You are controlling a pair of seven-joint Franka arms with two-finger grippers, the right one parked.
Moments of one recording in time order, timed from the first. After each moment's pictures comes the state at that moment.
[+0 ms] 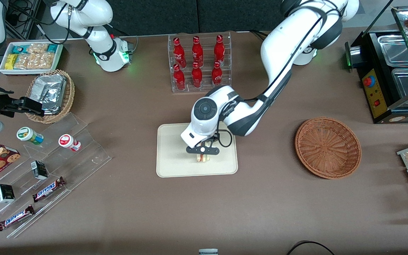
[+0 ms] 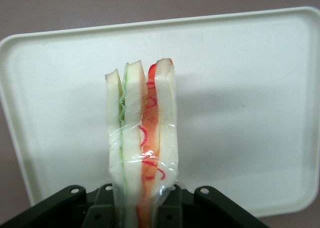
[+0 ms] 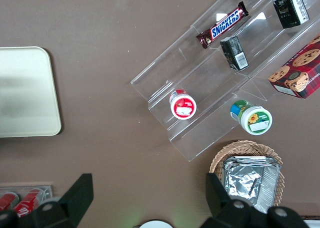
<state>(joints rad) -0.48 0.91 -0.44 -1.22 0.29 2.07 -0.82</state>
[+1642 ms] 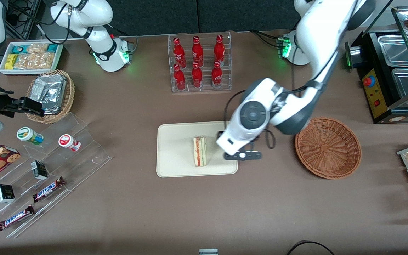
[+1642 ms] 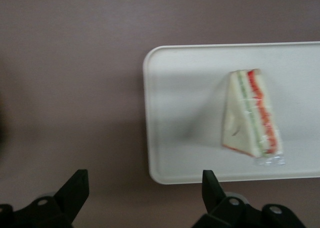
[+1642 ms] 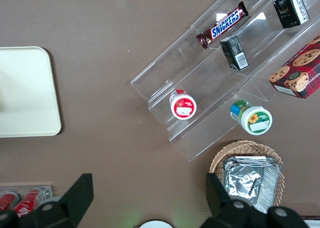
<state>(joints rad) -0.24 0.59 -0.42 -1.40 0.12 1.82 -0.64</state>
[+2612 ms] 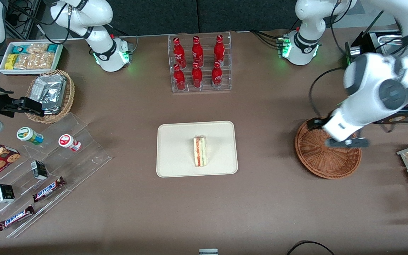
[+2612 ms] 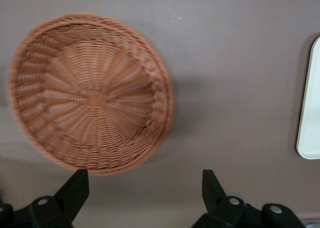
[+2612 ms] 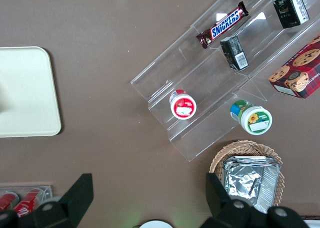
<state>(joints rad) 0.28 0.08 -0.40 -1.92 0.01 1.88 -0.10</state>
